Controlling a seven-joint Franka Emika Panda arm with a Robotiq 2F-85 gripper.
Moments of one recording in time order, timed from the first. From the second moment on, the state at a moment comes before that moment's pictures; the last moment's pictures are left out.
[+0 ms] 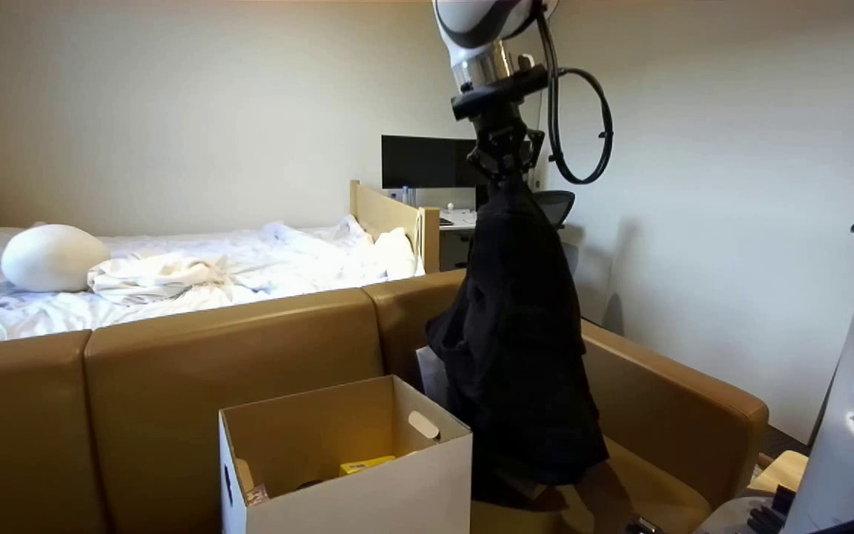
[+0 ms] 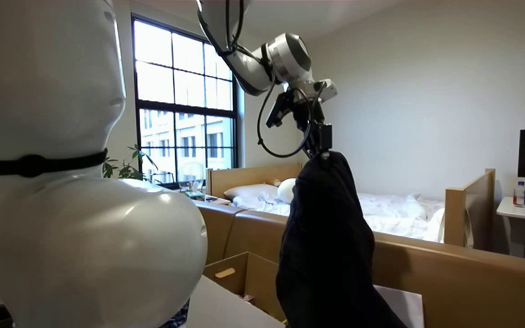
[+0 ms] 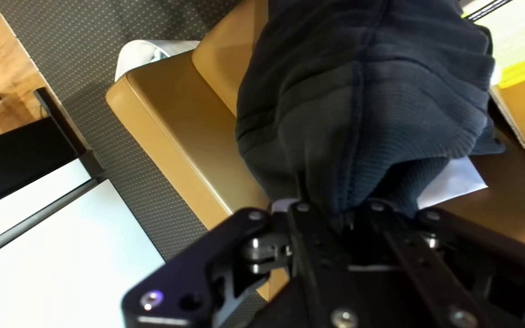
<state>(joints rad) 0.22 -0.11 -0.10 -1.92 -0.36 1.64 0.87</state>
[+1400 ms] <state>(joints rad) 0.07 -0.26 0.16 -1.51 -0.50 1.50 0.86</state>
